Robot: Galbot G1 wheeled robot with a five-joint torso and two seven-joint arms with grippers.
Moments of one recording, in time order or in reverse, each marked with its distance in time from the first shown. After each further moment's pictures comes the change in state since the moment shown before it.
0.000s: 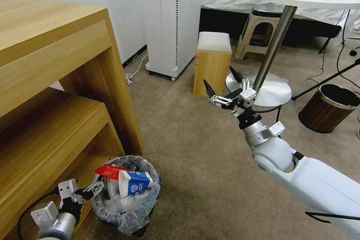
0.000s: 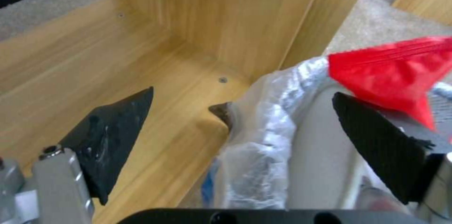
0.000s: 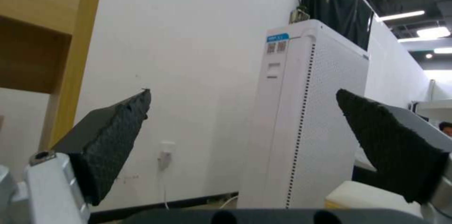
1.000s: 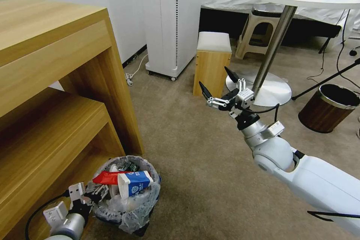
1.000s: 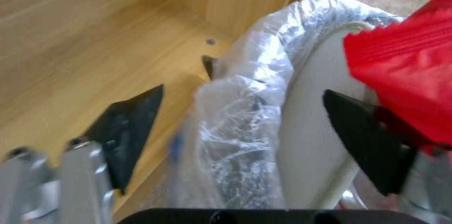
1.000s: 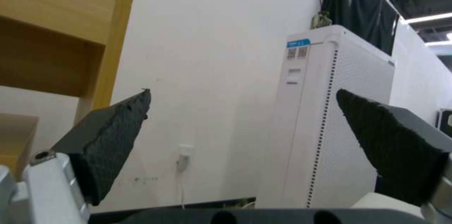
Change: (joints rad) left arm -0.027 -0.011 0.054 0.054 -0.047 0.023 0.004; right arm 0.042 -0.030 -0.049 0.028 0.024 0.012 -0.031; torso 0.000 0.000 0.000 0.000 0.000
